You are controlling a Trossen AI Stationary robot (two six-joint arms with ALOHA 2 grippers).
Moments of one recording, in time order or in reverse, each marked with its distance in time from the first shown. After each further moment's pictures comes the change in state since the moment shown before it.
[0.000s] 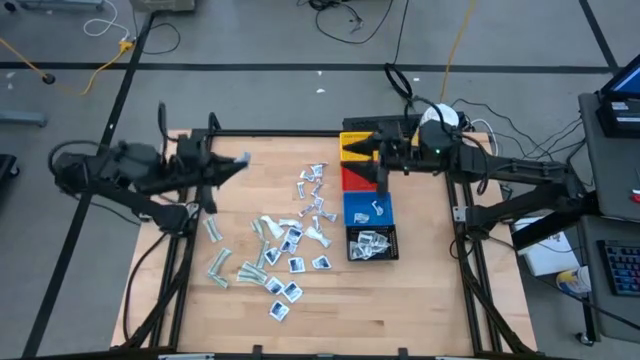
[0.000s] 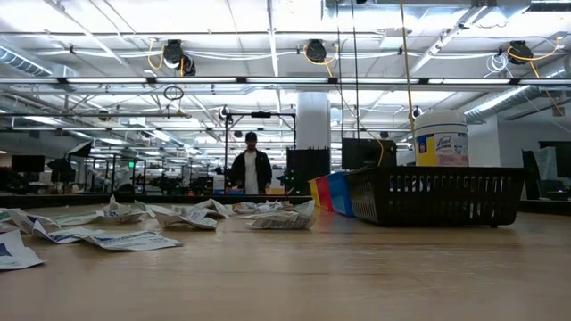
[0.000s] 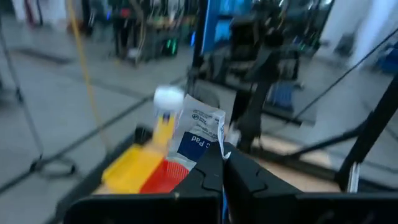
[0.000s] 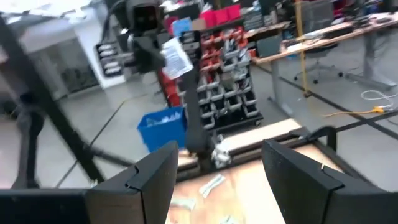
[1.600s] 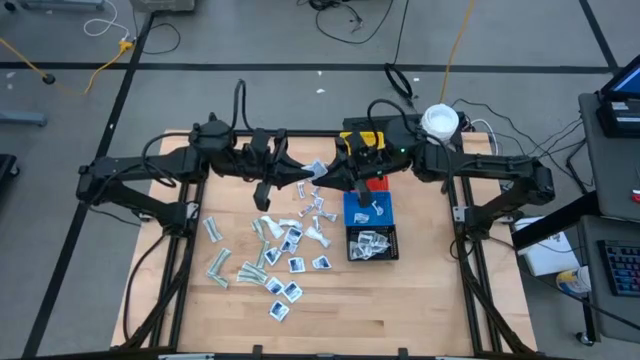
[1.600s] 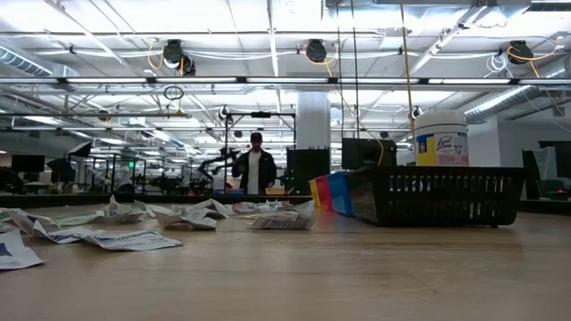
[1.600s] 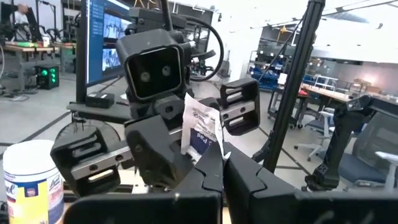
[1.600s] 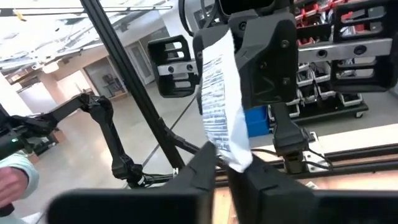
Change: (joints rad) left arm 0.346 0.372 0.001 0.581 0.810 0.032; right arm 0.020 0.245 0.177 0.133 -0.369 0.107
